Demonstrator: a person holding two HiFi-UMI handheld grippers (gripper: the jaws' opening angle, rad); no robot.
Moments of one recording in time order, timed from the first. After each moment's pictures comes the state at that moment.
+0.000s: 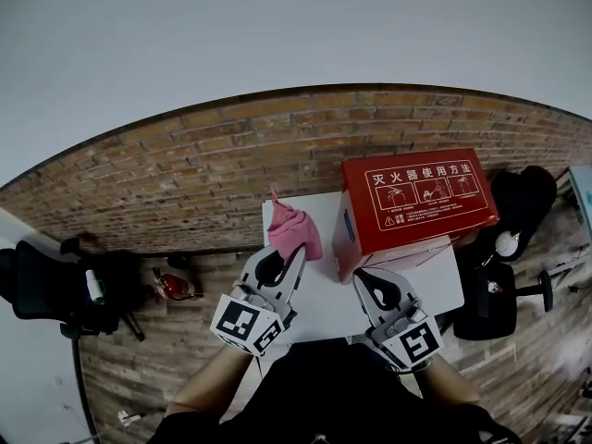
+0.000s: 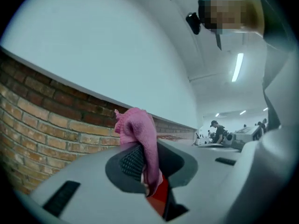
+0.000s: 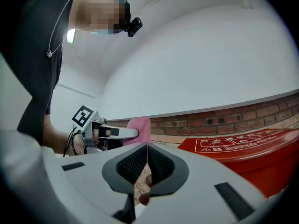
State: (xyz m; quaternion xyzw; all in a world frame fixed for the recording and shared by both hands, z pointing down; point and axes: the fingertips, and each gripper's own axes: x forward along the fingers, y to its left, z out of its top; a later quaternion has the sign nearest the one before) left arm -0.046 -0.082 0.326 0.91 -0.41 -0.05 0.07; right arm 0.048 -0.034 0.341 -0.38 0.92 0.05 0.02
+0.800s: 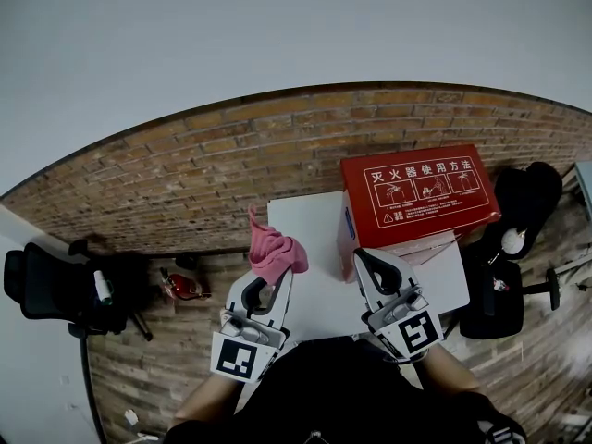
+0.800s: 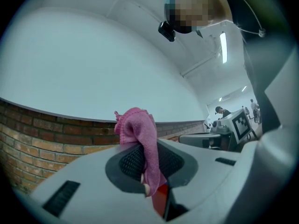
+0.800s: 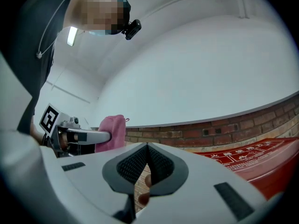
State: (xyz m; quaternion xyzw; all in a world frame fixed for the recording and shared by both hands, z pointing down) left arm -0.062 -0.030 0.302 0.88 -0.46 -0.01 -0.06; right arm 0.051 -0.054 0.305 -0.40 0.91 0.07 0.07
